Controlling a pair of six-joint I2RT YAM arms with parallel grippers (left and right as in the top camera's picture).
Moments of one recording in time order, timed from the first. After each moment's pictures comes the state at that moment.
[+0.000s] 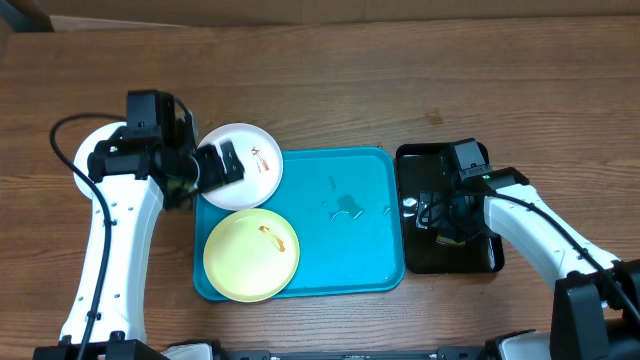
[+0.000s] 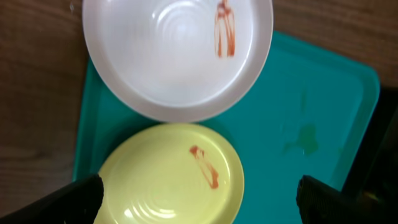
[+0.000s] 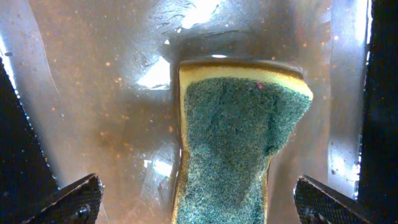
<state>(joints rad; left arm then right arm) 0.06 1.45 1.26 -1.13 0.23 -0.31 0.24 1.57 0.87 -0.76 0.03 0.38</state>
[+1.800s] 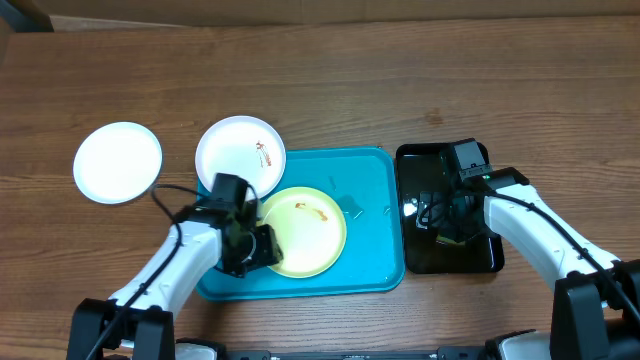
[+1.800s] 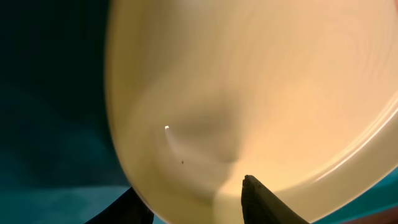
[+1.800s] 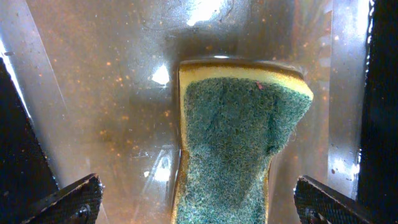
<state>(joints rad) -0.20 1.45 0.66 -0.71 0.33 -0.39 0.24 1.57 0.87 -0.76 0.03 0.38</state>
